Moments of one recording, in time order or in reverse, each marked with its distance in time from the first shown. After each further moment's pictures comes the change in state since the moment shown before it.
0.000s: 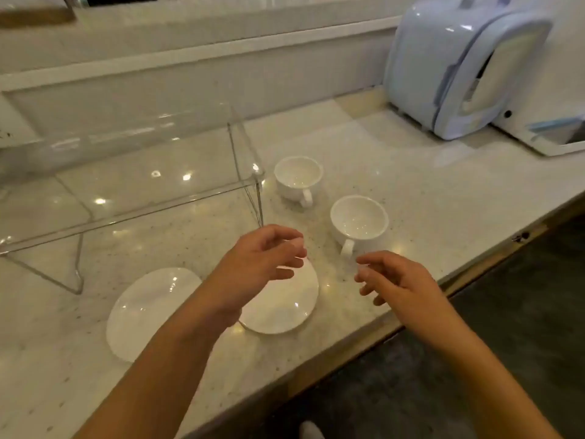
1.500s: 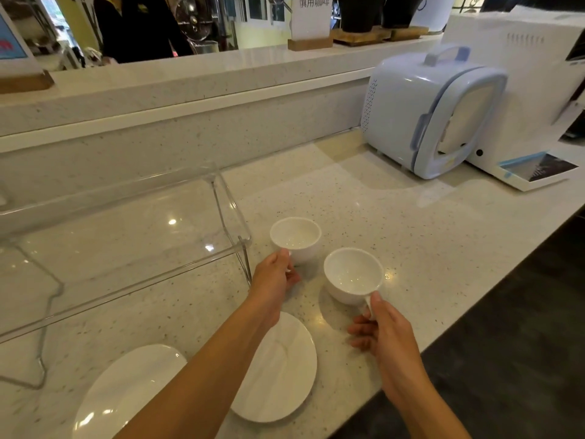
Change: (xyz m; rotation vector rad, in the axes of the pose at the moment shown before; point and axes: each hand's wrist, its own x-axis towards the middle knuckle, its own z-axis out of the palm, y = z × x) left_hand 0.133 -0.029 0.026 -0.340 0.291 -0.167; right_hand 0.042 0.024 0.031 0.578 0.456 0.359
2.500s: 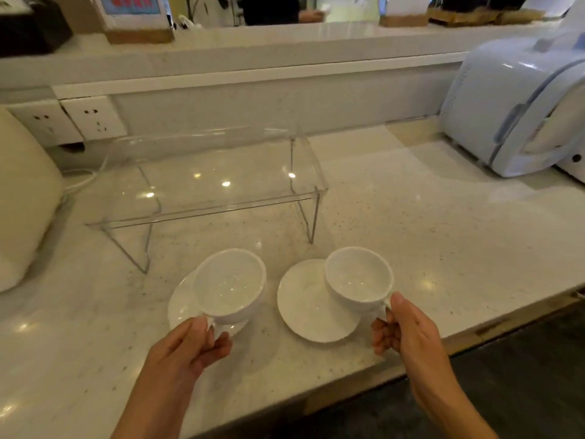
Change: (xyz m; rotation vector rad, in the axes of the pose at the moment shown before) left_hand -0.194 -0.062 -0.169 -0.308 0.315 0.138; right_hand -0.058 0.020 0.008 -0.150 -0.262 -0.116
